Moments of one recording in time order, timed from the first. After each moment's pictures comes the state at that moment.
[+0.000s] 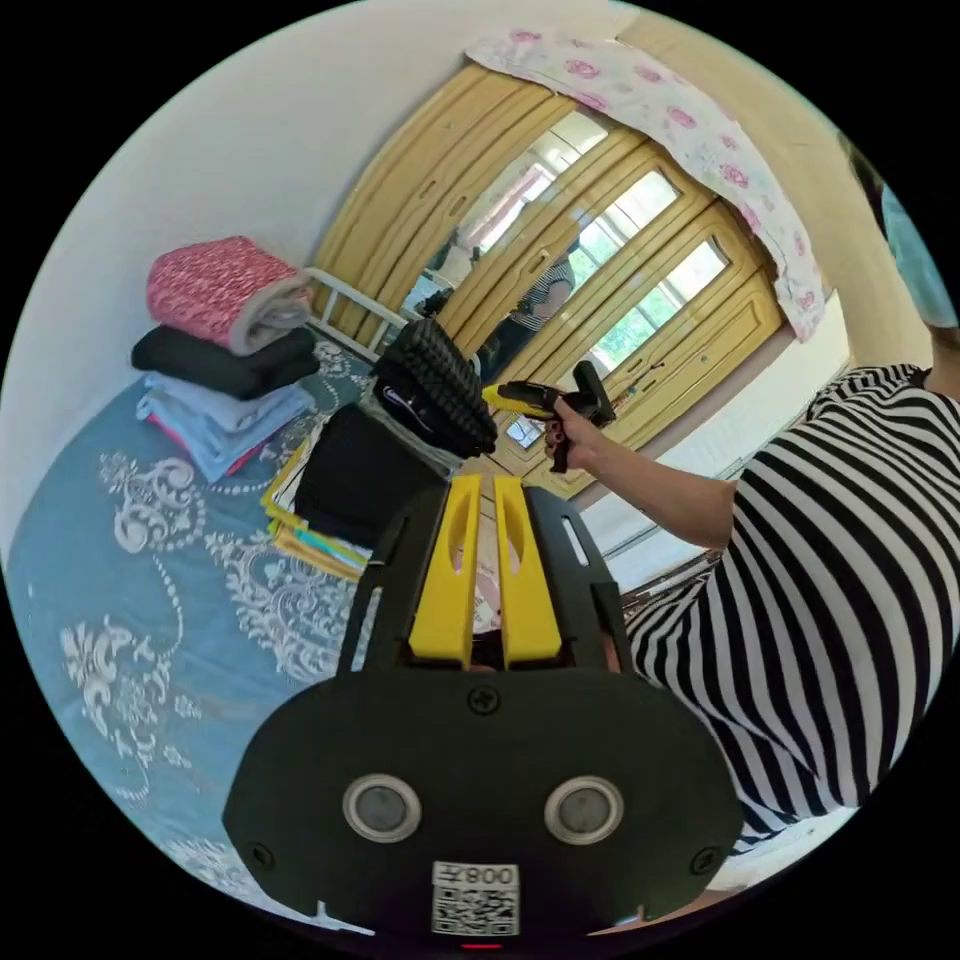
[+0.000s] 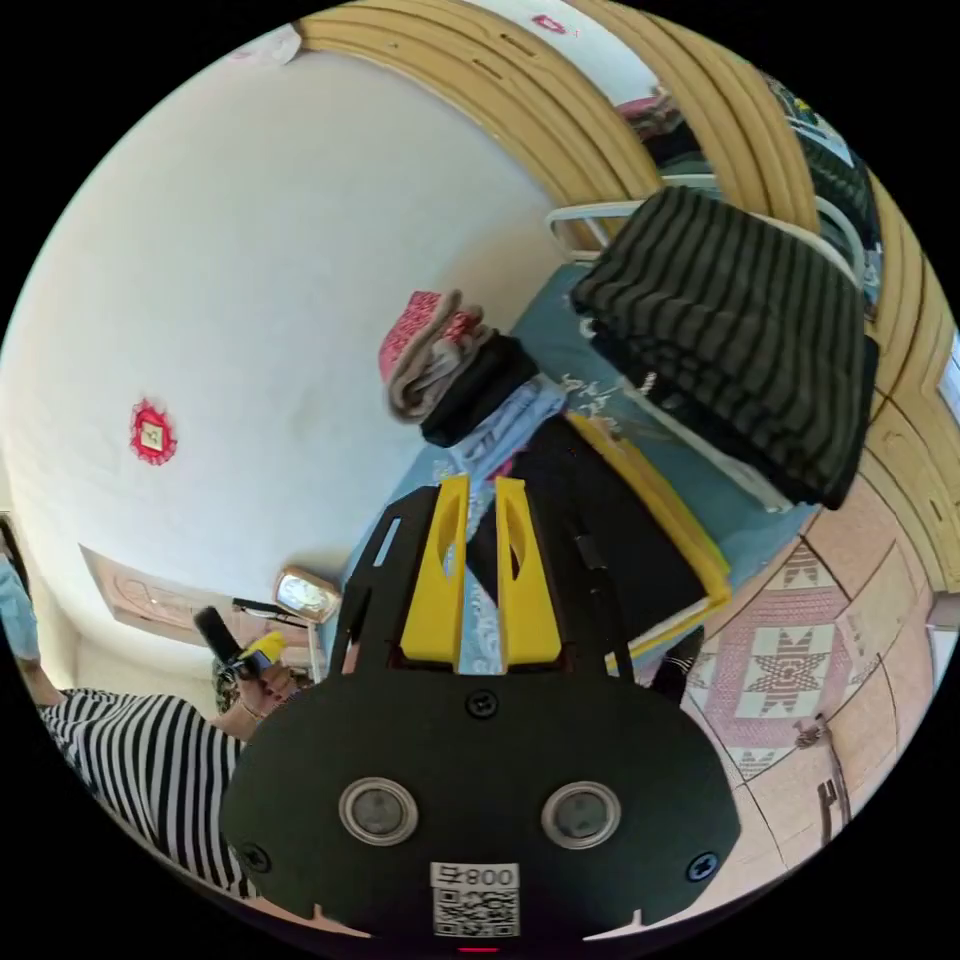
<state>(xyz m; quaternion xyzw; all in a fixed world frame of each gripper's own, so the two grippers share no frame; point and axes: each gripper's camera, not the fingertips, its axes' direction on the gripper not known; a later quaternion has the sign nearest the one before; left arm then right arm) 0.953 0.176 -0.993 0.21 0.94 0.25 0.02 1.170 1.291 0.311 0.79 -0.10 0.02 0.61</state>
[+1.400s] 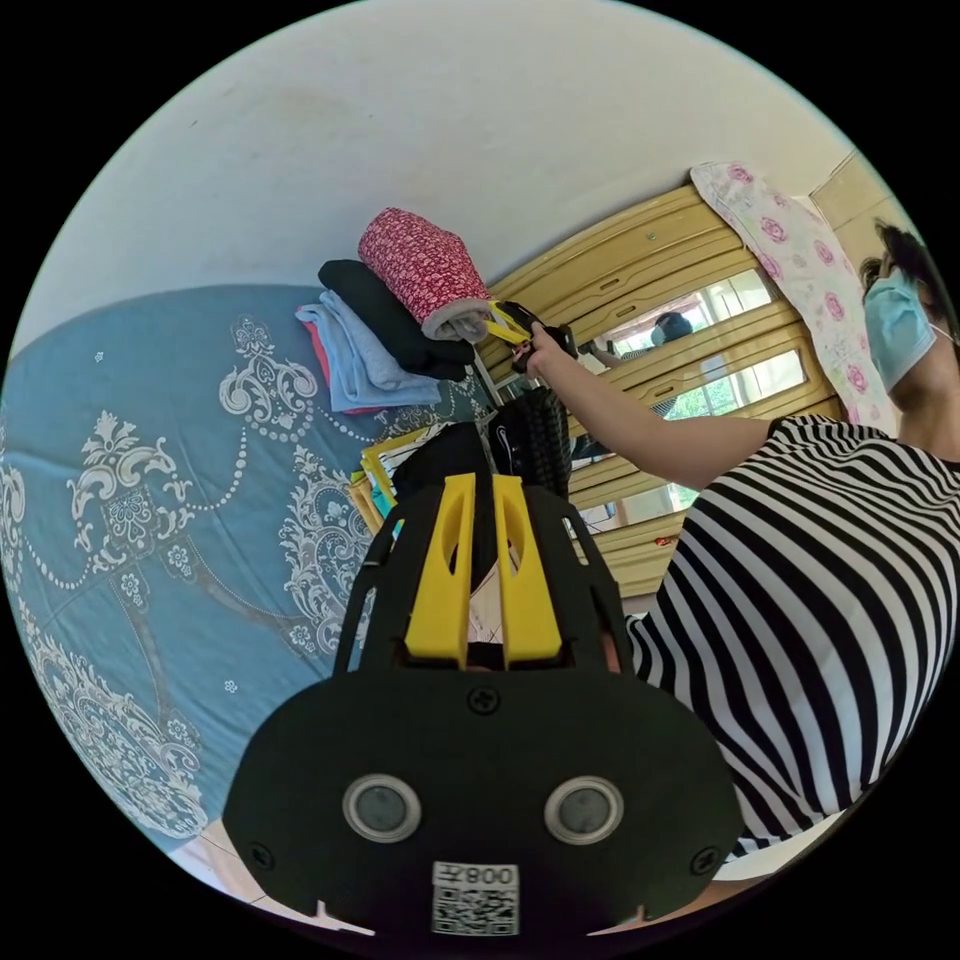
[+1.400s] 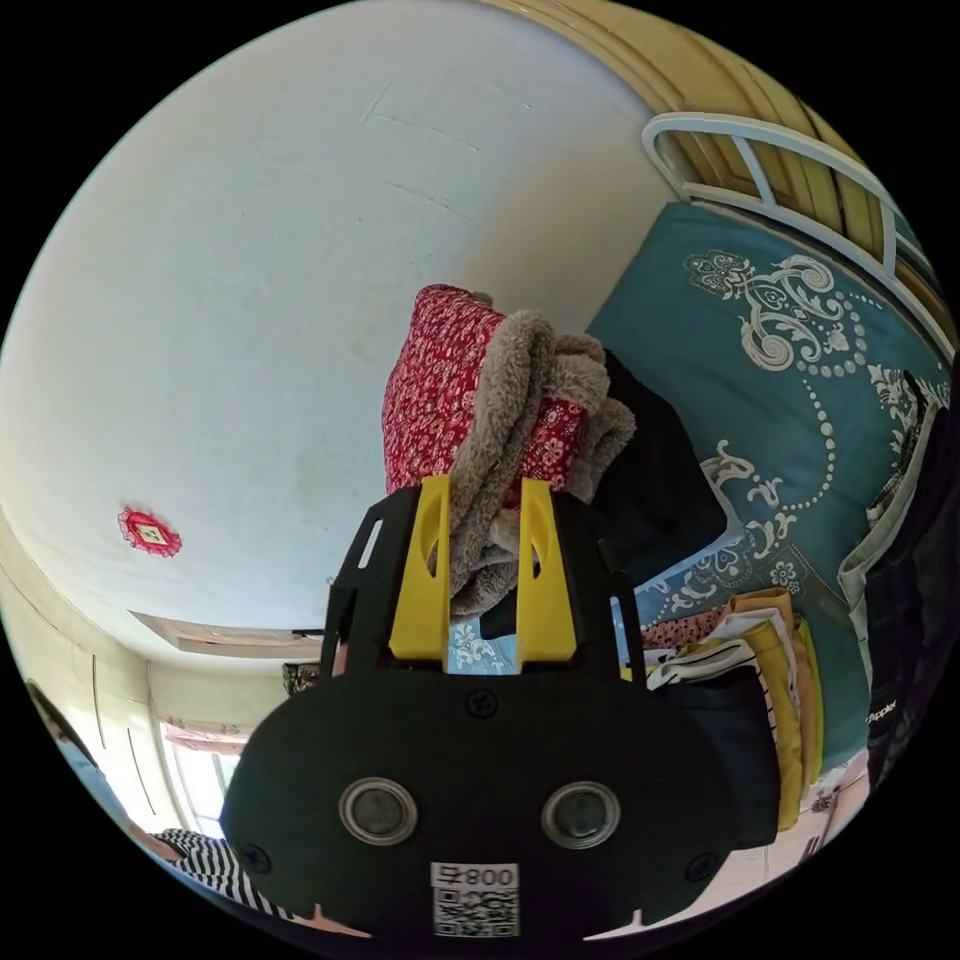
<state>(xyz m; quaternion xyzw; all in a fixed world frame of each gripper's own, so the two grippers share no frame) 0.810 -0.100 -0.745 -0.03 0.98 0.13 0.13 1.085 1.113 -0.029 0.72 -0.18 -0.05 0.67</state>
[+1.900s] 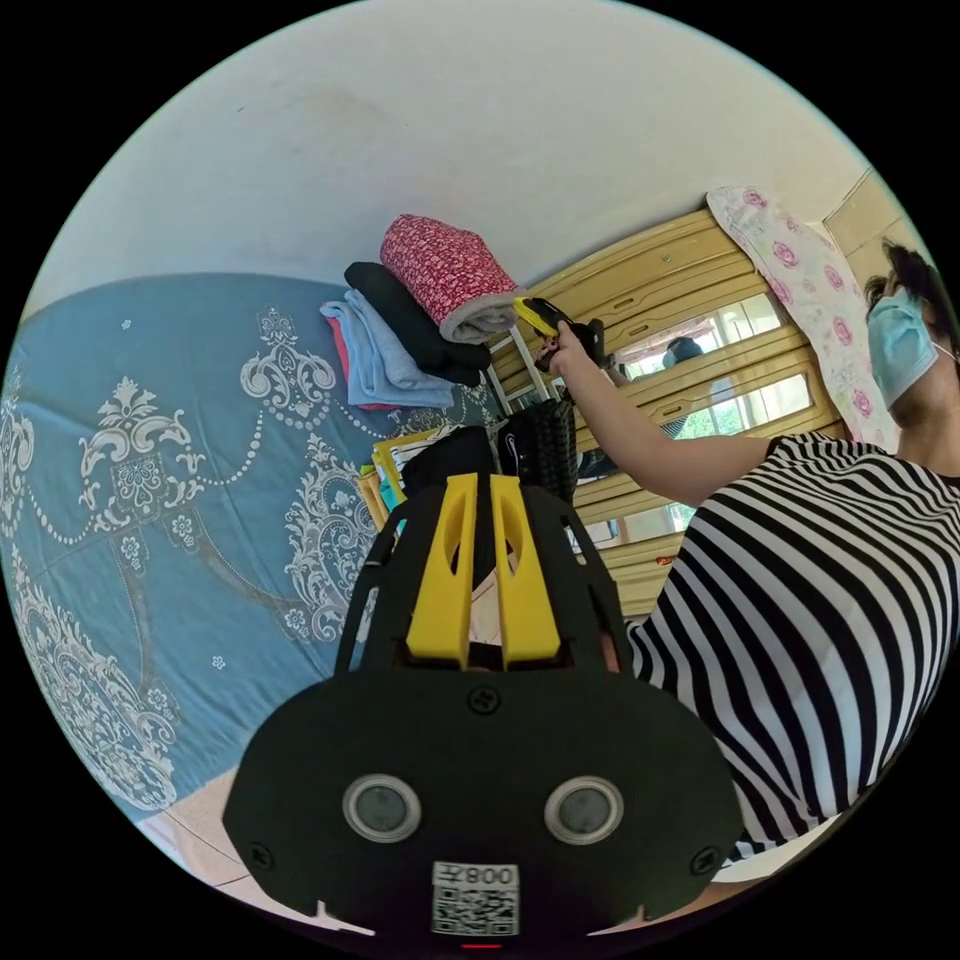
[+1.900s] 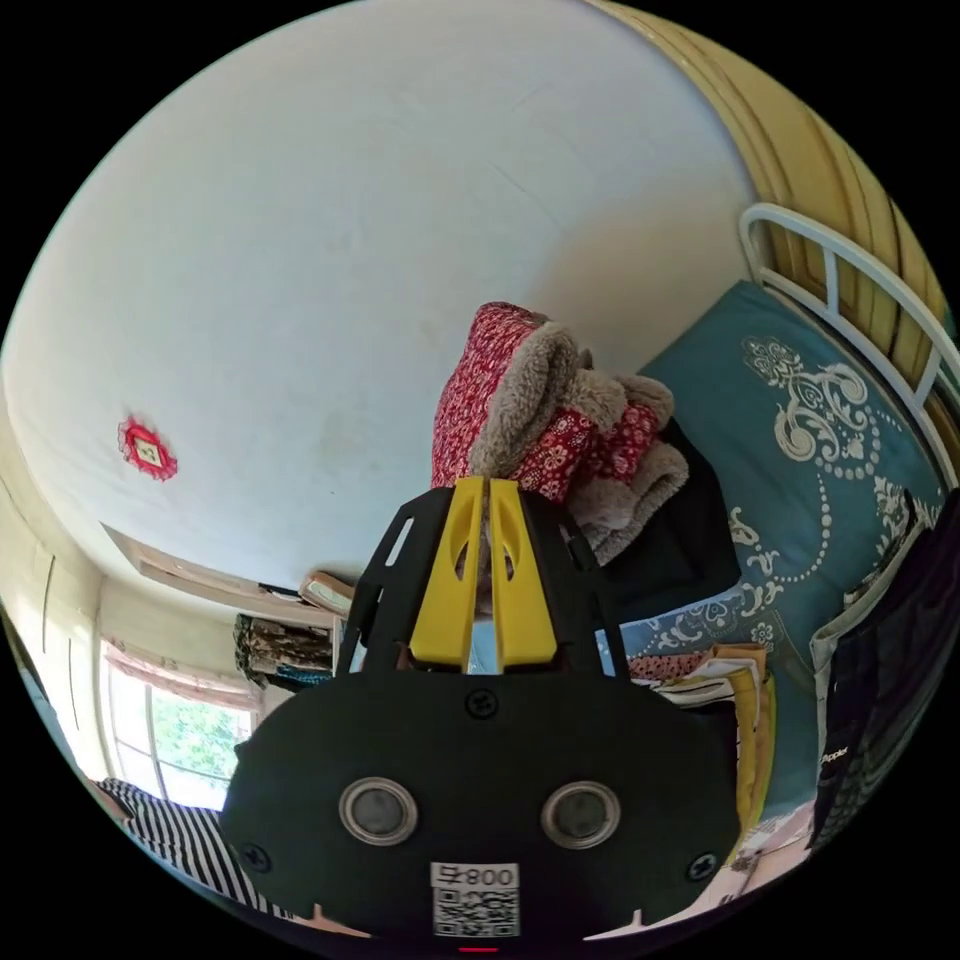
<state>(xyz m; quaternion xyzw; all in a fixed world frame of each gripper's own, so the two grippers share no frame) 0.789 -0.121 -0.694 -0.06 0.98 0.10 0.15 0.998 1.116 -0.038 0.74 -0.08 -0.11 0.66</state>
